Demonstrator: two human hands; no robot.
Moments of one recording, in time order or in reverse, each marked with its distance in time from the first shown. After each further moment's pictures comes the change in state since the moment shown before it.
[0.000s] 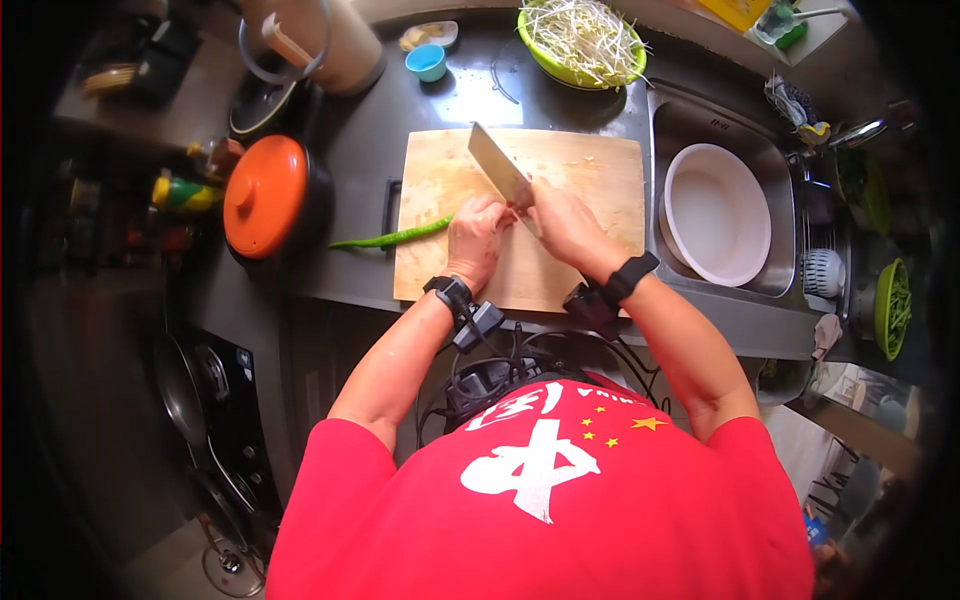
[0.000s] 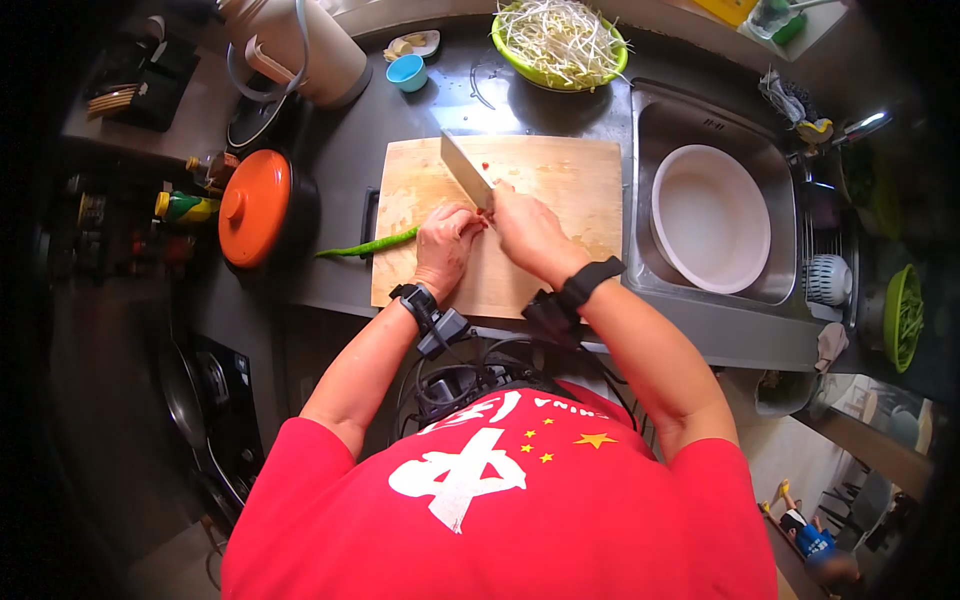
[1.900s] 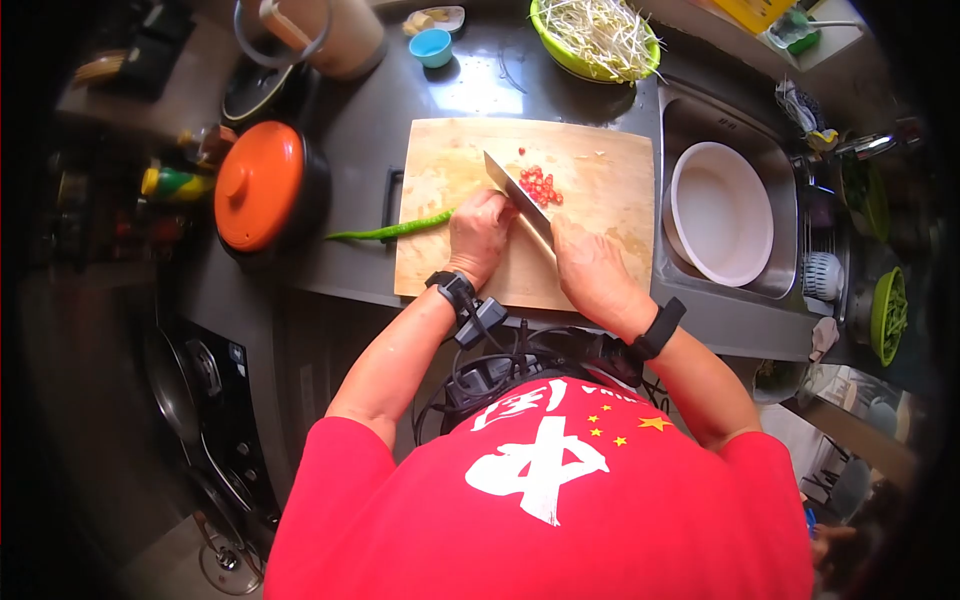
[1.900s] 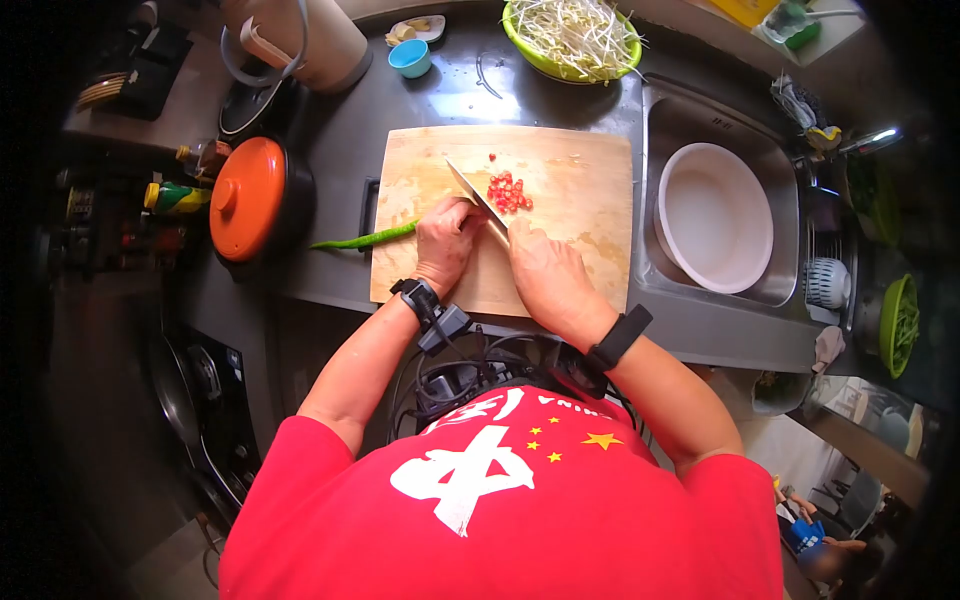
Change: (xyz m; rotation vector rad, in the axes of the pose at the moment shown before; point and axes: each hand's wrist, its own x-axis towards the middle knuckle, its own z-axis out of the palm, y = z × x) left_hand -0.004 -0.010 0.006 -0.047 0.024 -0.069; right_hand -0.049 -0.030 -0.016 -0.235 -0.118 0.032
